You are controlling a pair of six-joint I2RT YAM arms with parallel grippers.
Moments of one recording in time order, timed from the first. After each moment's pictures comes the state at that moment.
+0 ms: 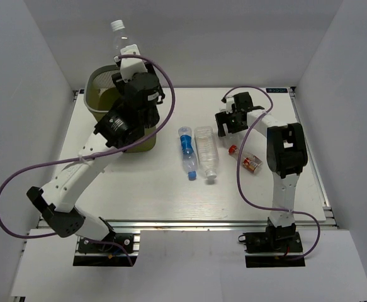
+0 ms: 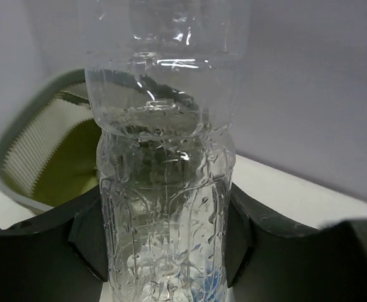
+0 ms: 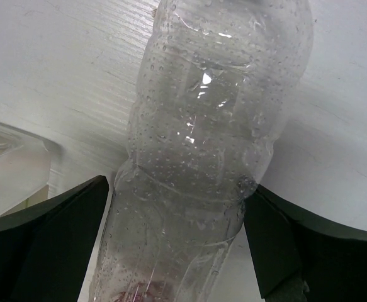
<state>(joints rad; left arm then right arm) -0.81 1.44 1.79 -0.47 -1.03 -0.33 0.24 2.14 1.57 -0.42 -0.19 -0.13</state>
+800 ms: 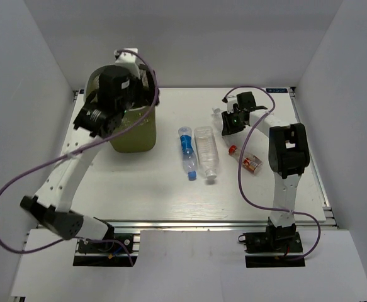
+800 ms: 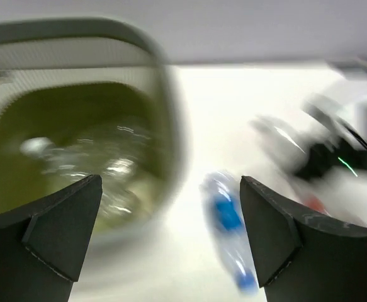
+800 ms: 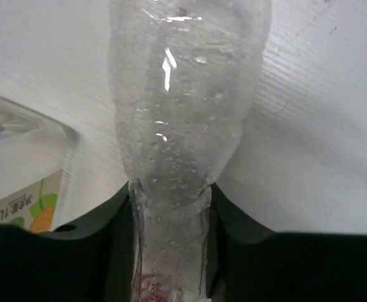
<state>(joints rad) -0.47 1.48 1.78 -0.62 -0.36 -0.23 0.22 2.13 1.55 -0.41 -0.29 -0.17</state>
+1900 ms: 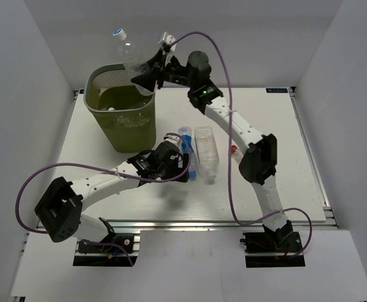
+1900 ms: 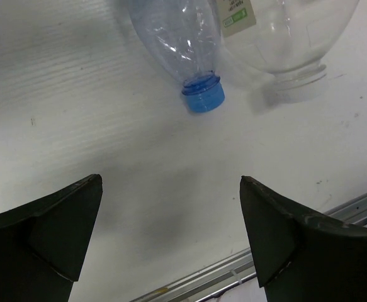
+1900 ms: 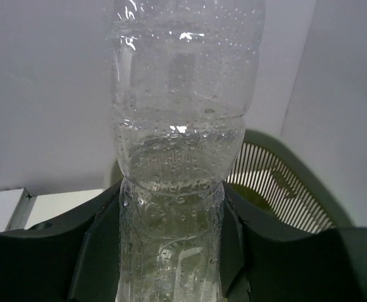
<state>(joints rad) -0.84 1.40 0.91 -0.37 -0.13 -0.57 0.67 2.21 2.31 0.23 -0.76 0.21</state>
